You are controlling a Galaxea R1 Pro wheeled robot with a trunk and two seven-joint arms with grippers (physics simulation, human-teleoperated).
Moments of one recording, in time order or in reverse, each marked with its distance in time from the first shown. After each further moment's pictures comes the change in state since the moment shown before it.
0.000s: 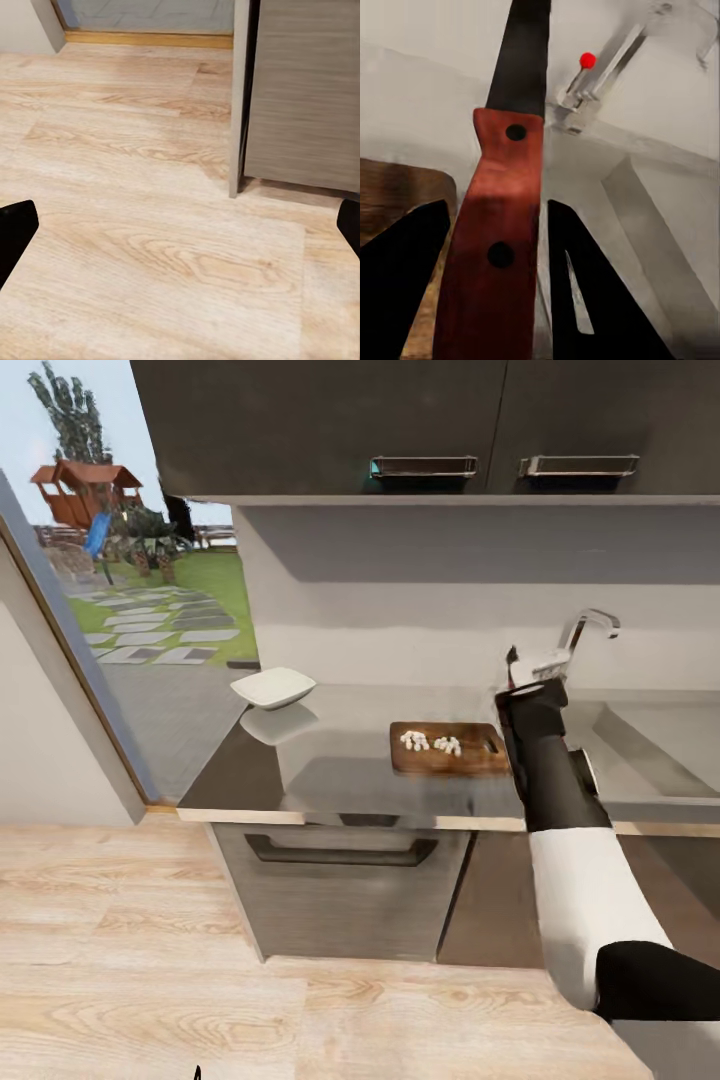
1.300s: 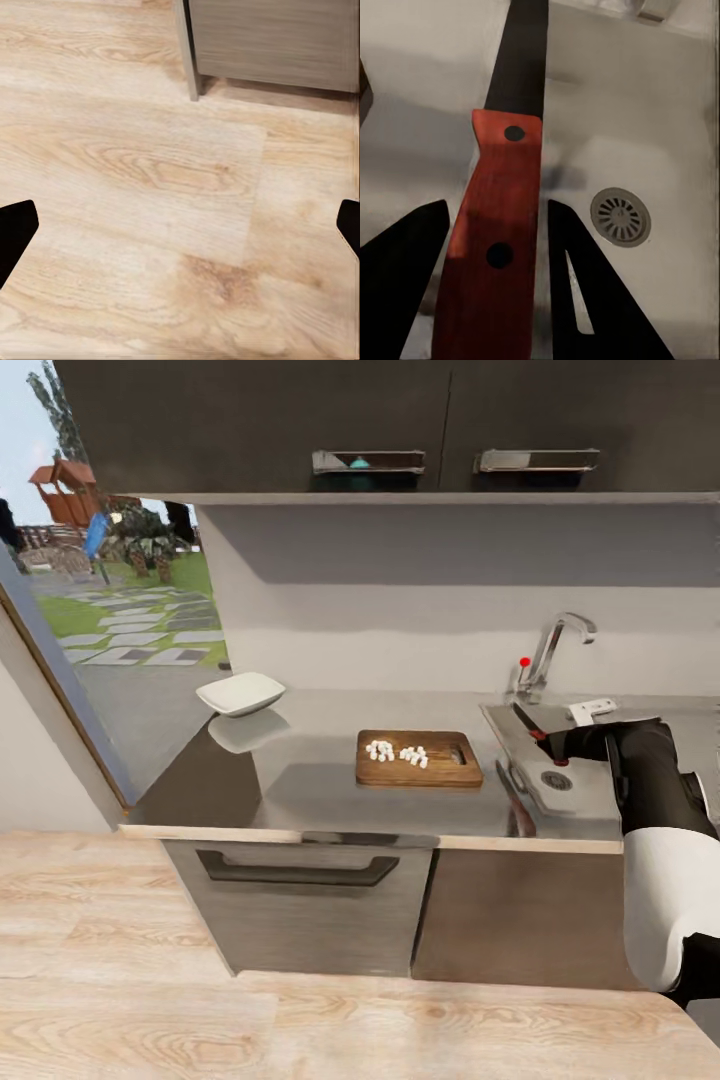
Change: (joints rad) left arm 0.000 -0.006 0.004 -0.007 -0.002 0.310 -0.001; right arm 0.000 -0.268 -0.270 0.242 -0.029 -0.191 0.603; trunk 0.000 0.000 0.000
